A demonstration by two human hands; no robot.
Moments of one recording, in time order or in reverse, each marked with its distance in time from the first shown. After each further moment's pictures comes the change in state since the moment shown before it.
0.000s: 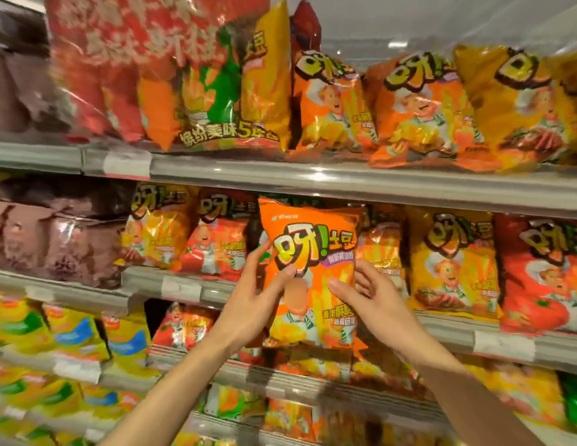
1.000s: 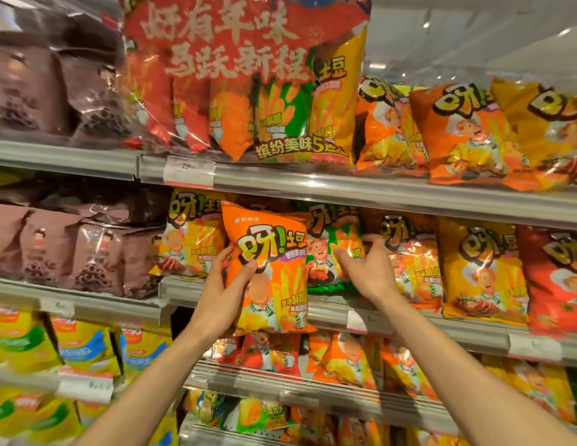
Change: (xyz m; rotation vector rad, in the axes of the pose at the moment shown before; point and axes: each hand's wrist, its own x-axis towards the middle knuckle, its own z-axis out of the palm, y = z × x) left_hand 0.018 -0.041 -0.142 -0.057 0.106 -0.070; right_hand 0.079 -0.037 0.086 -0.458 0.457 0.092
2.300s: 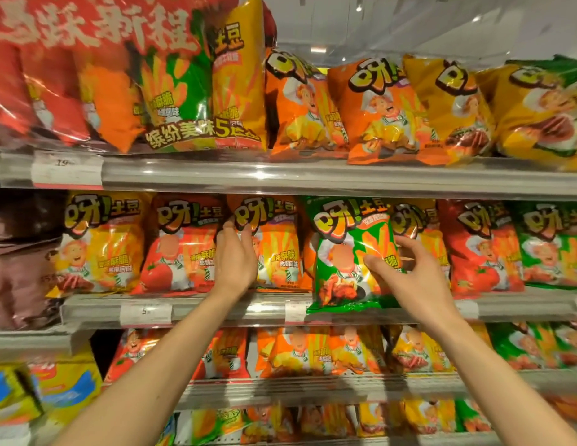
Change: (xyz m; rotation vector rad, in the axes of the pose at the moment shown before) left_hand 0.078 0.003 0.151 0.407 0.108 0.174; right_hand -0.046 0.064 -0.136 0.100 0.172 0.083
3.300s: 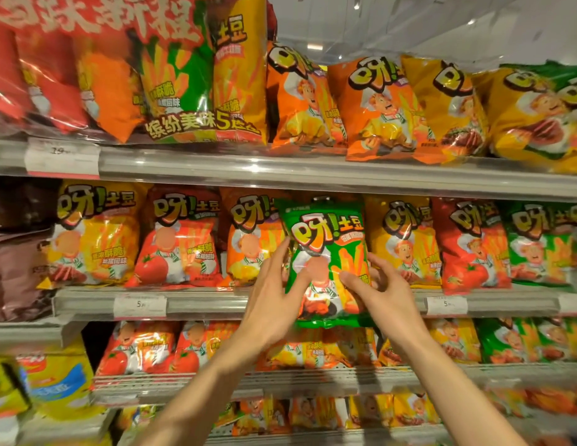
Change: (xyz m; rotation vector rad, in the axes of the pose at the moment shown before) left_hand -0.098 0.032 0.002 -0.194 -0.346 0.156; right_hand -0.028 0.015 0.030 0.278 -0.166 0.100
